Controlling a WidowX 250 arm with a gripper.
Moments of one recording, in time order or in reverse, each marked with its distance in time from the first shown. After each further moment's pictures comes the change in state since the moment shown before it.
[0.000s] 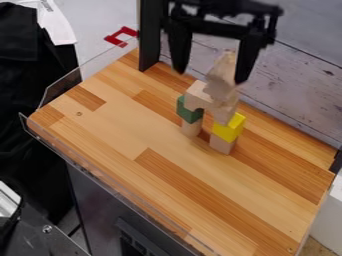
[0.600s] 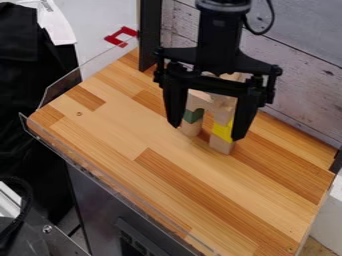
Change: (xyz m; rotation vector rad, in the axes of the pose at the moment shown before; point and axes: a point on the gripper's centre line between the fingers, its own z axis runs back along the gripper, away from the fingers) arm -0.026 -0.006 -0.034 0.017 0.062 -0.005
